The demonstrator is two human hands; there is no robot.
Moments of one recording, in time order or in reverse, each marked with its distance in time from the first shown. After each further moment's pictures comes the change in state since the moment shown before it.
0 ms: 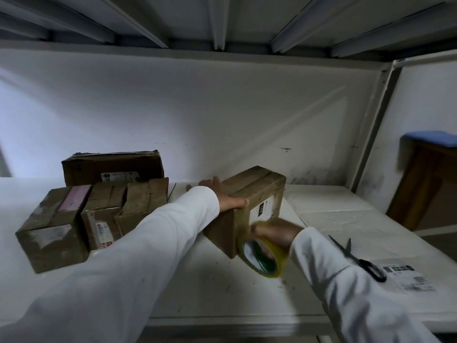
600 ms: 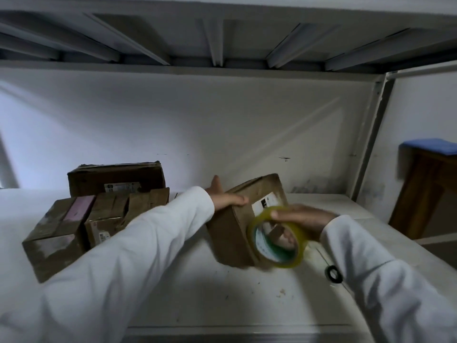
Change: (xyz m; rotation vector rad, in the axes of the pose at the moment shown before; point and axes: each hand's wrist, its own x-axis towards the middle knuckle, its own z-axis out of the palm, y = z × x) left_hand -0.019 0.007 -0.020 -0.666 -0.076 0.052; right_hand -0.039 -0.022 -0.050 0.160 -0.151 -0.202
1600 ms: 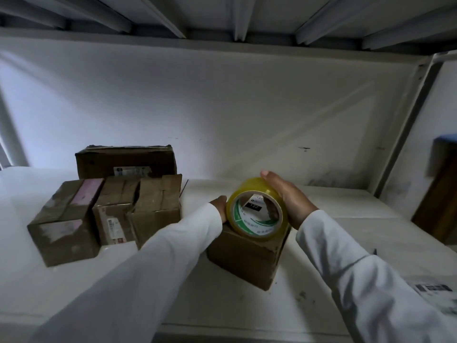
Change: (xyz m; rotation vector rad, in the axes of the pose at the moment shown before) left_hand 0.093 -0.088 0.031 0.321 0.101 -0.049; right_hand 0.078 -0.007 0.042 0.047 0.337 -0.180
